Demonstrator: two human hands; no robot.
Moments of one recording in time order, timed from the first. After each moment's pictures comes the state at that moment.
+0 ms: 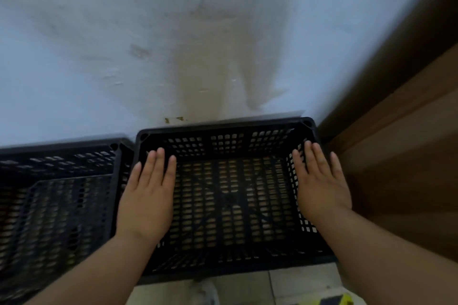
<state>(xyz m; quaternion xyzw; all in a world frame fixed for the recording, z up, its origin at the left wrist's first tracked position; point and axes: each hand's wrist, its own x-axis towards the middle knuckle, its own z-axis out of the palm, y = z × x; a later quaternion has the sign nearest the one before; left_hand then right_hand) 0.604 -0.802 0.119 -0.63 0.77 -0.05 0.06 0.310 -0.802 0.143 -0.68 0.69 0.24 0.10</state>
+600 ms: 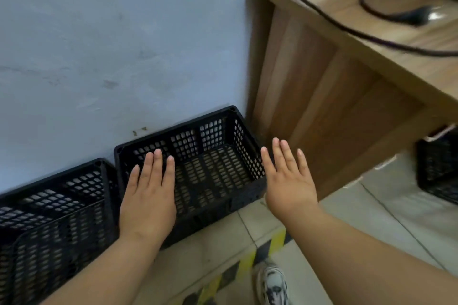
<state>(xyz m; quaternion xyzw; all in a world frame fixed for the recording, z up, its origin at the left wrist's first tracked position) 0.568 -0.644 0.258 -0.52 0.85 -0.07 0.06 0.345 -0.569 0.278 -0.58 0.80 0.12 0.10</state>
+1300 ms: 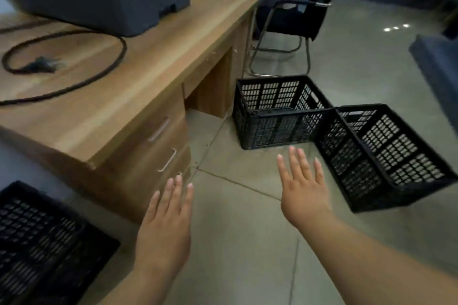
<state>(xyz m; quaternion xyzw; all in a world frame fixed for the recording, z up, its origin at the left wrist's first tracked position) 0.198 -0.364 0.292 -0.14 0.99 0.00 -0.04 0.050 -0.166 0.339 -0.25 0.96 0.11 0.08</state>
